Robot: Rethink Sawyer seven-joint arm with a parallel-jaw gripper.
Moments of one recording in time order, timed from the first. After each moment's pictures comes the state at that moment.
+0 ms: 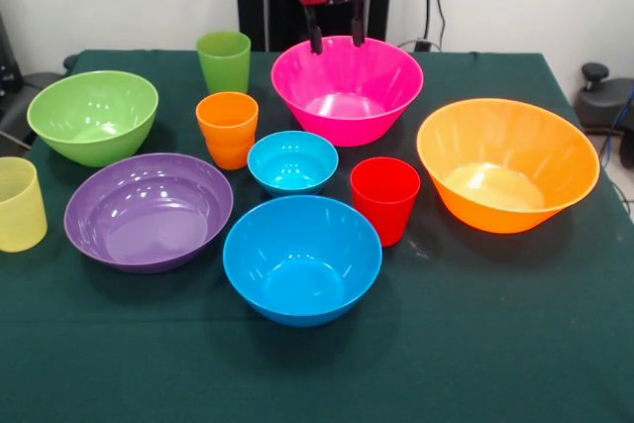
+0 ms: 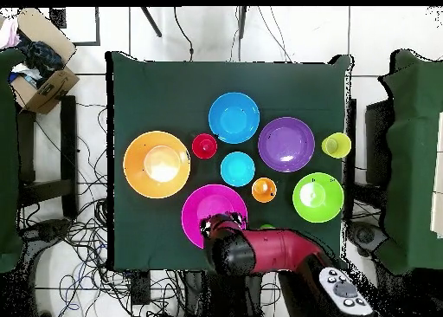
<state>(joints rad) -0.63 -0.79 0.33 2.21 -0.42 0.17 1.57</state>
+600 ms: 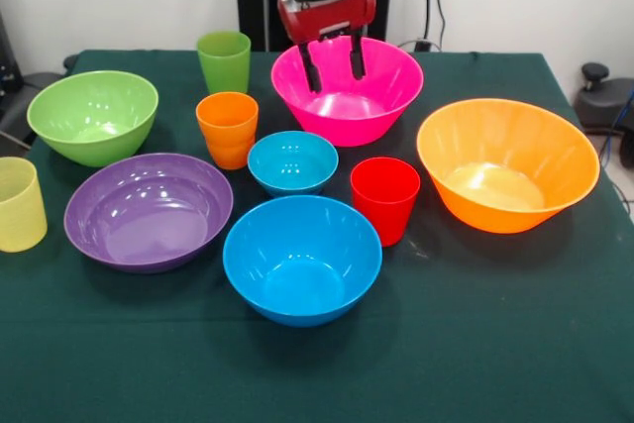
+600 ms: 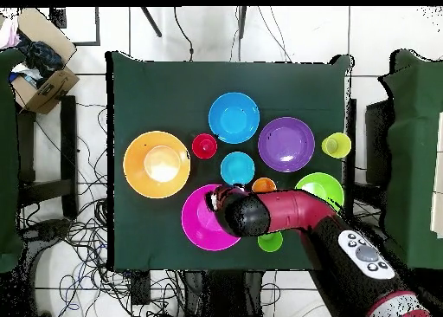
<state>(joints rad) -0.75 -0.71 0.53 2.04 -0.48 0.38 1.57</state>
